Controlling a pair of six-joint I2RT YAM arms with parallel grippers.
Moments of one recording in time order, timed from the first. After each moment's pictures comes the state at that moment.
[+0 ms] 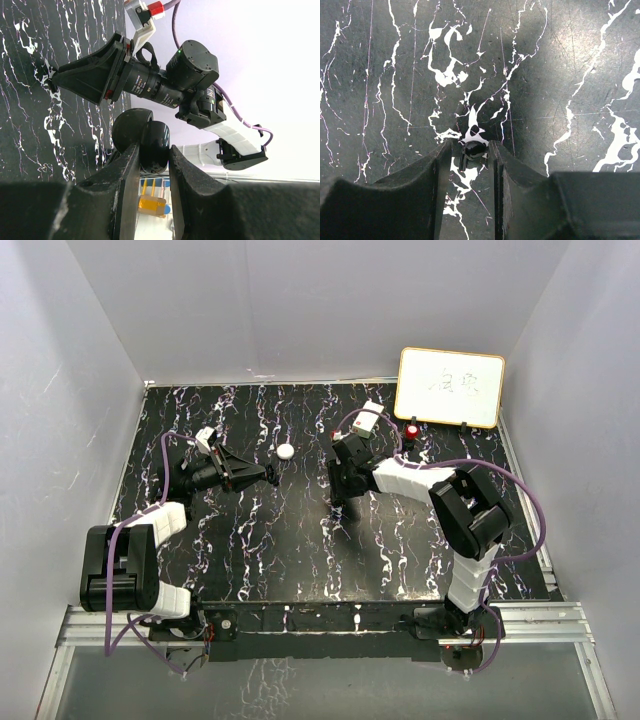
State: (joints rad) left arm 0.02 1.41 0.54 0.68 1.11 -1.33; right arm 0.61 1.85 1.16 -0.30 -0.03 0.40
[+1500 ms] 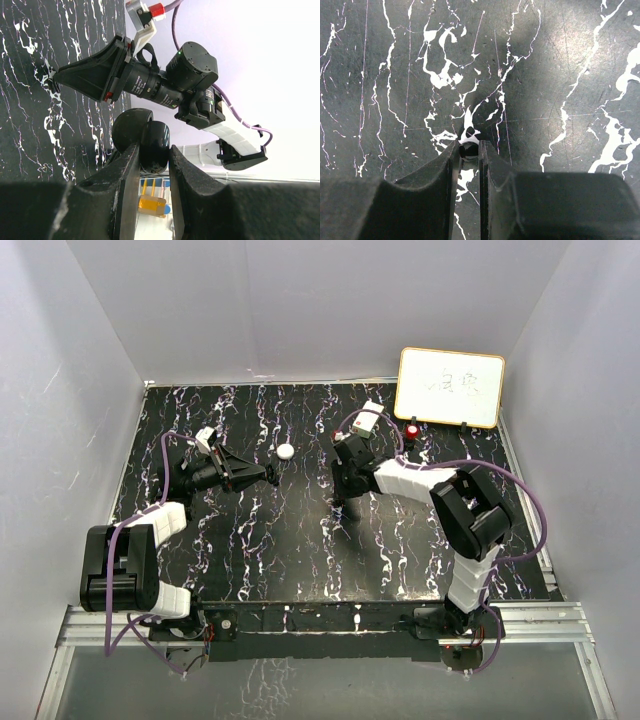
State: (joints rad) left arm 0.02 1.41 0.54 0.68 1.11 -1.32; right arm 0.61 1.85 1.16 -0.29 -0.02 0.39
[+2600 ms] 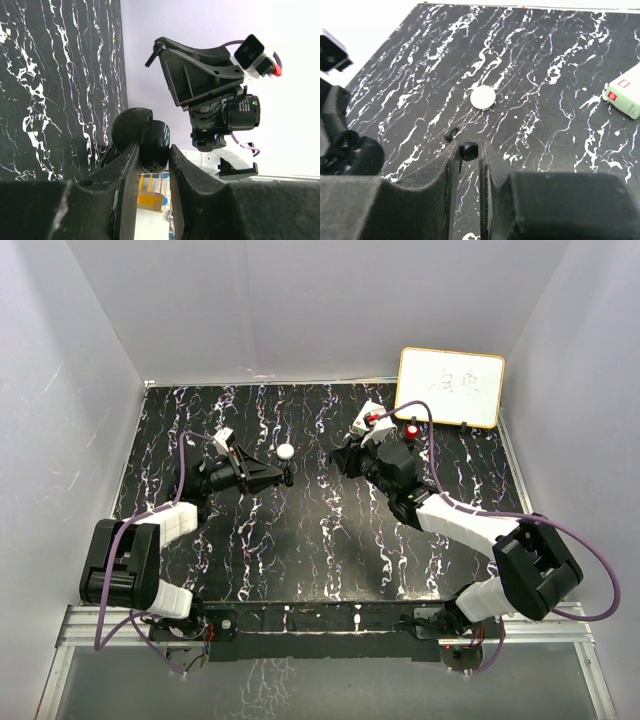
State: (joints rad) left arm -0.12 1.43 0.54 0.73 1.02 -1.37; right arm 0.61 1.40 0.77 0.47 0.02 0.34
